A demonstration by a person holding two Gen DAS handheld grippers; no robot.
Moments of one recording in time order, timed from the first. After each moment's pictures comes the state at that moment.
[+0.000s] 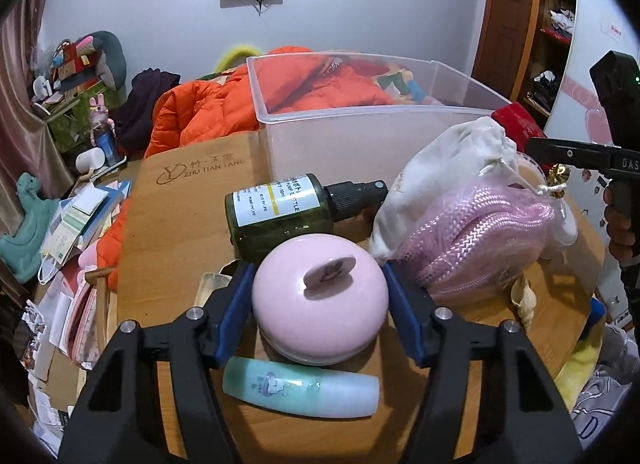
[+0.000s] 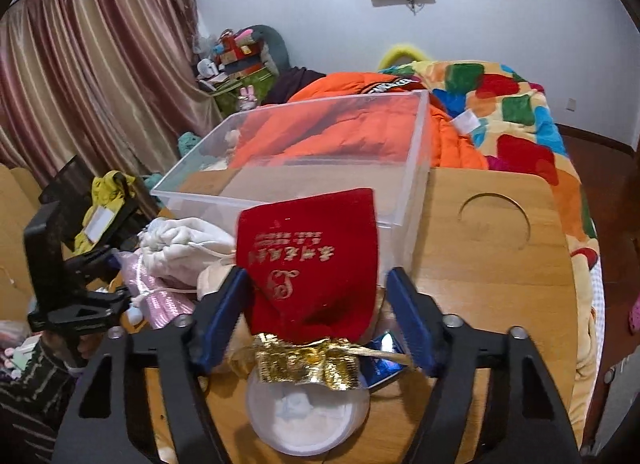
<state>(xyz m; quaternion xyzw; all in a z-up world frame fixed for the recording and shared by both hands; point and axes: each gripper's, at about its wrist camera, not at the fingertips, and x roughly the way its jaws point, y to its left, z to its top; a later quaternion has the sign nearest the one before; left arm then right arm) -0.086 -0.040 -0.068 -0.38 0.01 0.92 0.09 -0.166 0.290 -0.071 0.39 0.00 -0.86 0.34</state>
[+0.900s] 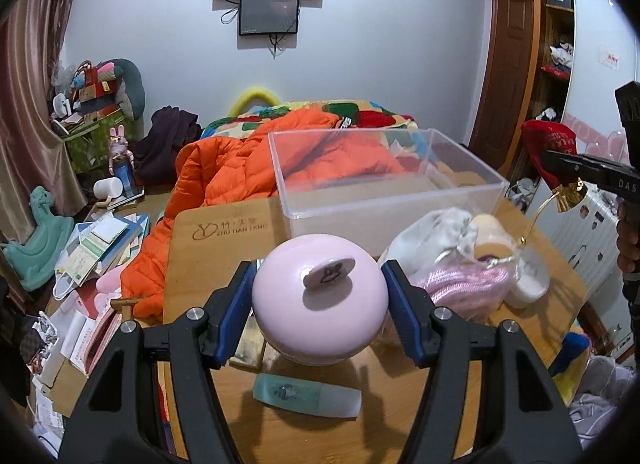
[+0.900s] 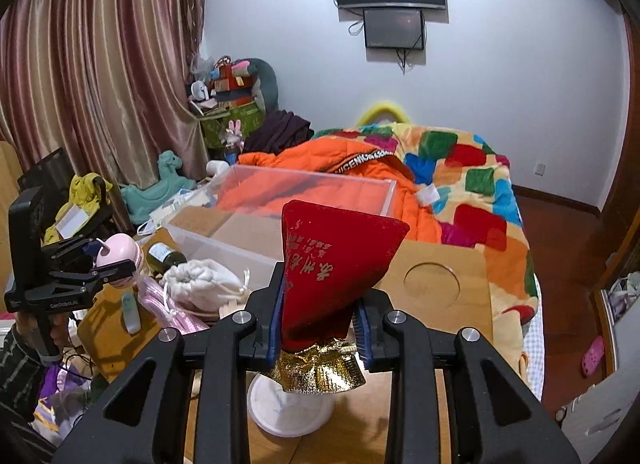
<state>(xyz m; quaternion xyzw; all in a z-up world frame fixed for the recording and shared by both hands) -0.066 -0.049 -0.011 -0.30 -0.01 0.95 0.07 -0.131 0.305 0.002 0.29 0.05 -0.91 0.29</state>
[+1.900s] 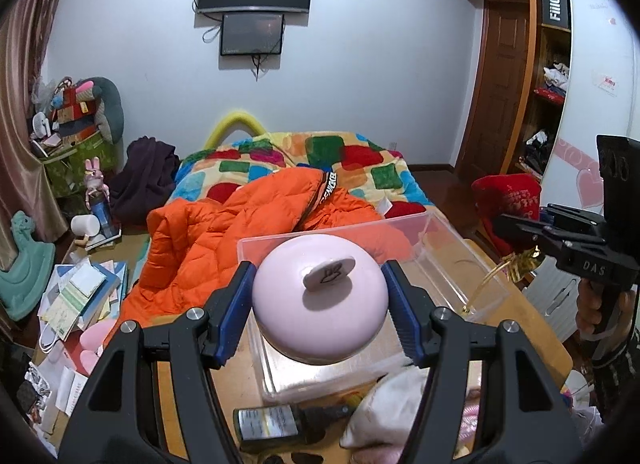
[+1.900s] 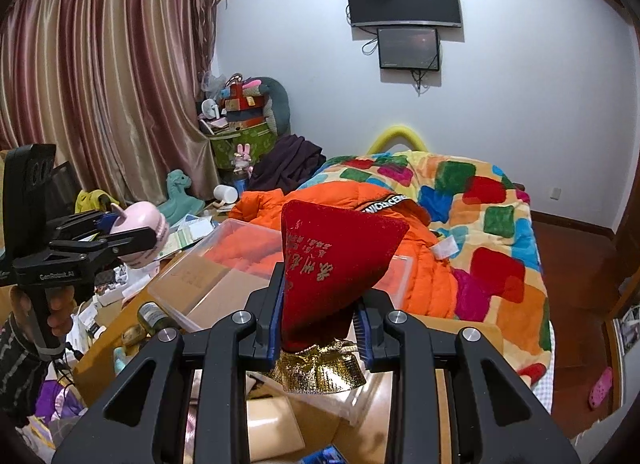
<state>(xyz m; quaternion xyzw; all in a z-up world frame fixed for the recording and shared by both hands) -0.163 -0.035 0.048 -0.28 -0.01 0.95 0.10 -0.198 0.265 0.018 0.27 0.05 -0.91 0.33</state>
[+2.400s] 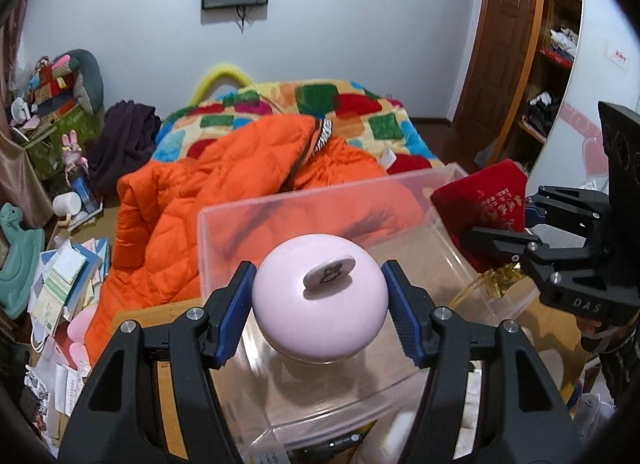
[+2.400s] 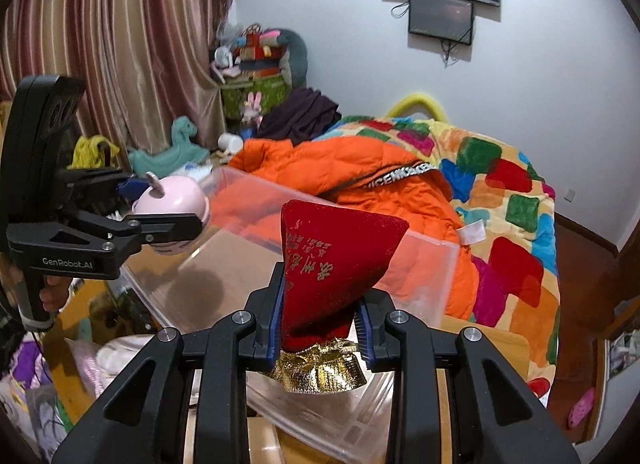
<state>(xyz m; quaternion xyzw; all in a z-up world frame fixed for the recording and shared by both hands) -0.219 -0.017 0.005 -0.37 0.01 0.92 0.12 -0.237 0.220 -0.029 0.32 0.13 -0.87 0.34</state>
